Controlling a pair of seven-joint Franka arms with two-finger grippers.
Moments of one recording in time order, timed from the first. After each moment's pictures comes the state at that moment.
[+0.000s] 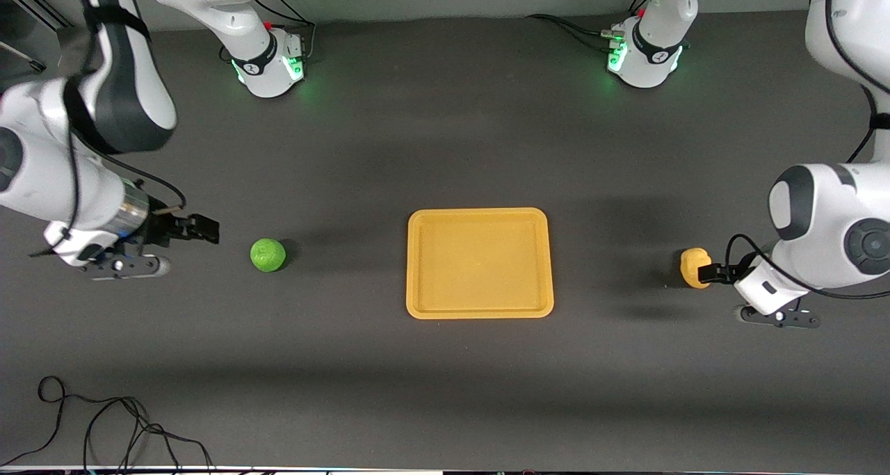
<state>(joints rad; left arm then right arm) 0.18 0.50 -0.17 -1.73 0.12 2.11 0.06 0.04 0.19 0.05 -1.83 -0.01 1.98 0.07</state>
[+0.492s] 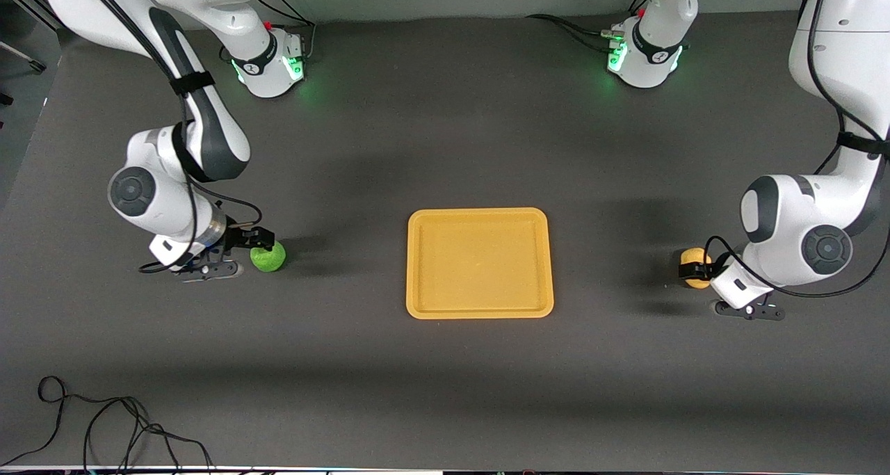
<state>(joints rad) 0.19 0.54 -0.16 -1.87 0.12 2.30 0.06 0.07 0.28 0.06 -2.13 -0.01 2.35 0.07</state>
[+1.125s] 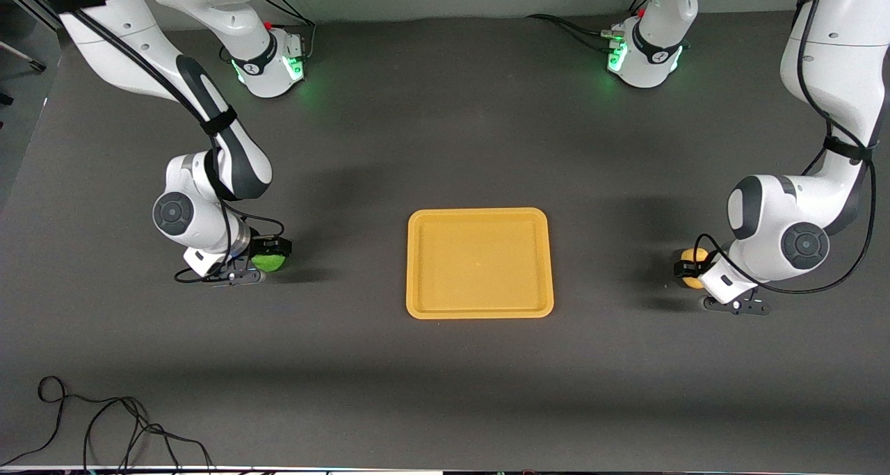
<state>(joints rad) 0.19 0.55 -0.16 -1.90 0.14 2.35 0.03 0.07 0.44 0.06 -2.15 -0.01 2.49 0.09</state>
